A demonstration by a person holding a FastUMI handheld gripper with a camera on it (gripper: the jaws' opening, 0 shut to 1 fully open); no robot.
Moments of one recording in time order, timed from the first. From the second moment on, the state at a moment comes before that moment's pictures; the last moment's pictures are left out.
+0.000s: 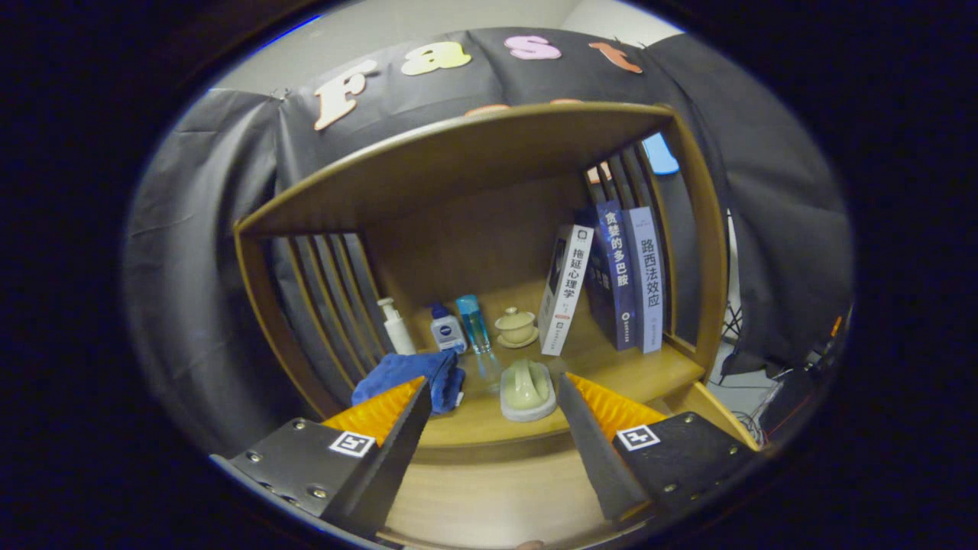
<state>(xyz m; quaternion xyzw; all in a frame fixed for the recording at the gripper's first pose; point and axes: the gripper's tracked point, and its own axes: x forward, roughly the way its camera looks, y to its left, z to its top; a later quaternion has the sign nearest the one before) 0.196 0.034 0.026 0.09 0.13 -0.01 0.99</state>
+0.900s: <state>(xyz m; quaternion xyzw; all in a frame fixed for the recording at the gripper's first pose) 0.025 0.030 -0.058 0.04 0.08 -0.02 1.00</state>
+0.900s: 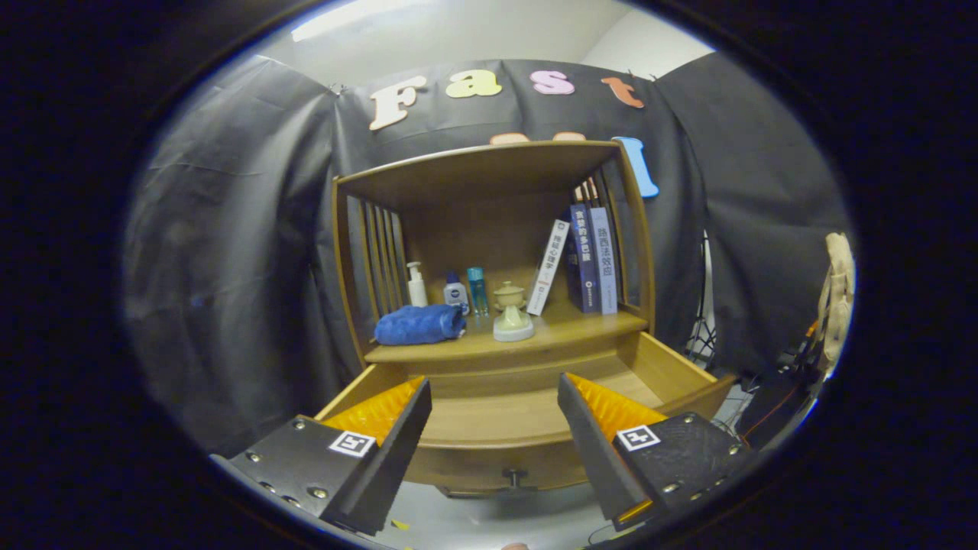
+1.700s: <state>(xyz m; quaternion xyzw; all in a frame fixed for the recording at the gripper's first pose) 0.019 -0.003 -0.190 0.03 0.16 -0.05 0.99</state>
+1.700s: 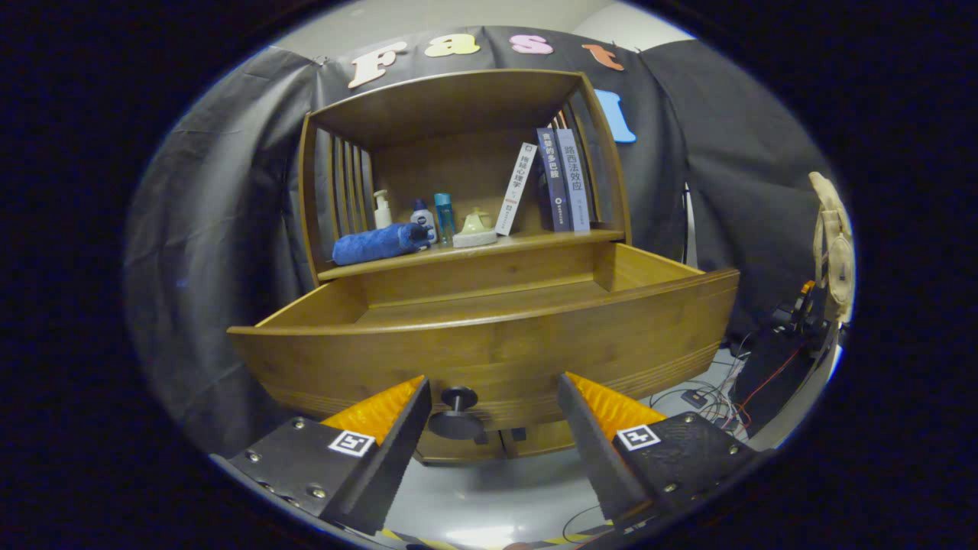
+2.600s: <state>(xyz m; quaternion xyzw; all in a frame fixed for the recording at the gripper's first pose) 0.056 -0.001 -0.204 -0.01 0.14 -0.03 0.99</state>
